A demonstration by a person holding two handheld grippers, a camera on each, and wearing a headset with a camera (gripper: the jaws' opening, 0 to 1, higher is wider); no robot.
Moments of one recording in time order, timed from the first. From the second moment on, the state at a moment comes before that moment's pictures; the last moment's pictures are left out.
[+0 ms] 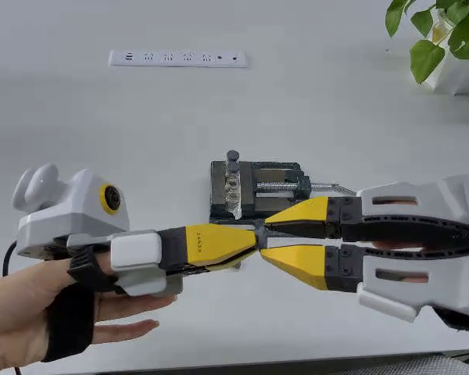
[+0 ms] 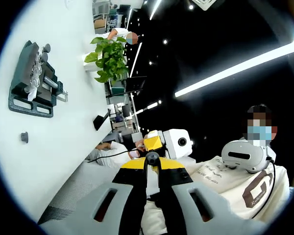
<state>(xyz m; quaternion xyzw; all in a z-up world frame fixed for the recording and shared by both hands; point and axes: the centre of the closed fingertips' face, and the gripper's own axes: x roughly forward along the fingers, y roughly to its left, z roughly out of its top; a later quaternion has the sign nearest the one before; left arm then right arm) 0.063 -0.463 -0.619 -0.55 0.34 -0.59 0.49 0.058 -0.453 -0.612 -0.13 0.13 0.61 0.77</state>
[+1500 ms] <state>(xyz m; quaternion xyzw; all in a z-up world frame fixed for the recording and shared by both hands) 0.068 -0.459 -0.626 -0.51 0.32 -0.59 0.54 0.056 -0.456 -0.616 -0.13 0.17 0.63 0.75</state>
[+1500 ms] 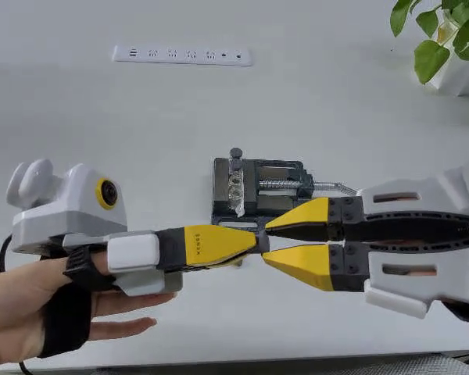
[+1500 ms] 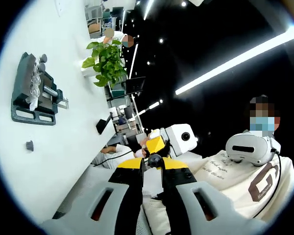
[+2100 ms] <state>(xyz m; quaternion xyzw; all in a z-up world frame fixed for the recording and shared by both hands) 0.108 -0.447 -0.679 -0.19 0.27 -0.54 0.77 0.089 -0.493 -0.661 -0.26 0.27 0.58 0.72</state>
